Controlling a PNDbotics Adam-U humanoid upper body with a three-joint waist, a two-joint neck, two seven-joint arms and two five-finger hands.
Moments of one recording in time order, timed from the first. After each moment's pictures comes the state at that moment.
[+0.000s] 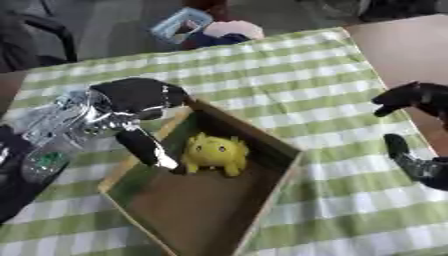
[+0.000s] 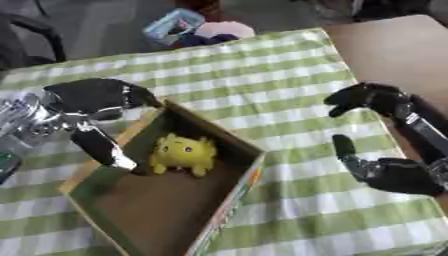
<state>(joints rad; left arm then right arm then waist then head) -0.54 0.81 -0.37 -1.84 -0.77 0.05 -0.57 -0.38 -0.49 0.16 -1.87 0.14 -0.26 0.36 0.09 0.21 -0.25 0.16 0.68</state>
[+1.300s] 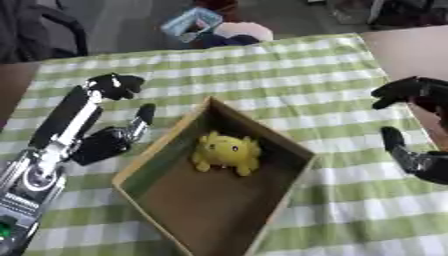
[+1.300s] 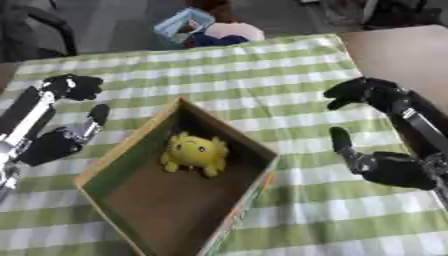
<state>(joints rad) -0.18 0.54 -0.11 -1.98 -0.42 0.12 -0.01 -0.37 -0.48 0.15 -1.87 0.15 -0.25 0.32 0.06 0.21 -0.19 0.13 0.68</state>
